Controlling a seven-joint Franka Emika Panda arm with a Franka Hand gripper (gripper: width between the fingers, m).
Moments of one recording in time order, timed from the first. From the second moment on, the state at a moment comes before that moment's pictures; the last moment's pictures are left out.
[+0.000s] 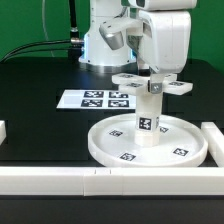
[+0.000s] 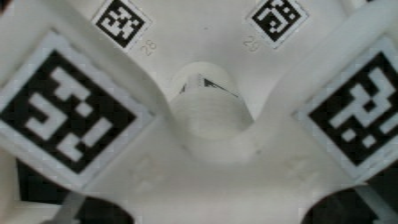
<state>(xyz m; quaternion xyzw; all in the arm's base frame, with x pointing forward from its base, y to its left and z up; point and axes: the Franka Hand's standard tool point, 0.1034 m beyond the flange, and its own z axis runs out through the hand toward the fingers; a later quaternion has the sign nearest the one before) 0.539 0.038 0.102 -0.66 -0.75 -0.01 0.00</state>
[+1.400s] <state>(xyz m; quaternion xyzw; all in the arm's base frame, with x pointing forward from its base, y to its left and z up) 0.537 0.040 0.101 -0.97 -0.26 -0.01 0.01</state>
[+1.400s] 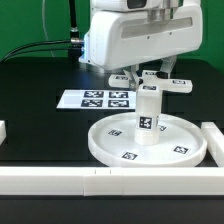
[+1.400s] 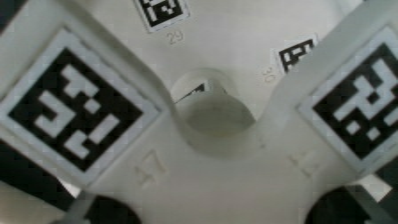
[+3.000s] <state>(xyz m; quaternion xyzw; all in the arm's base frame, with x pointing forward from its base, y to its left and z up) 0.539 0.038 0.099 -0.85 0.53 0.00 0.08</state>
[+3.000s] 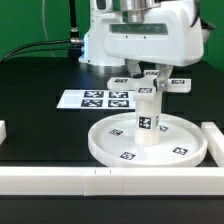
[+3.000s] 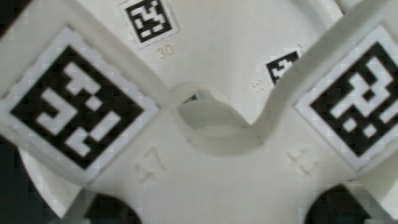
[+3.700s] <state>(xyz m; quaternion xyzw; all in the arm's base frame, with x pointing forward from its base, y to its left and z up) 0.541 0.042 0.110 -0.80 0.59 0.03 0.09</state>
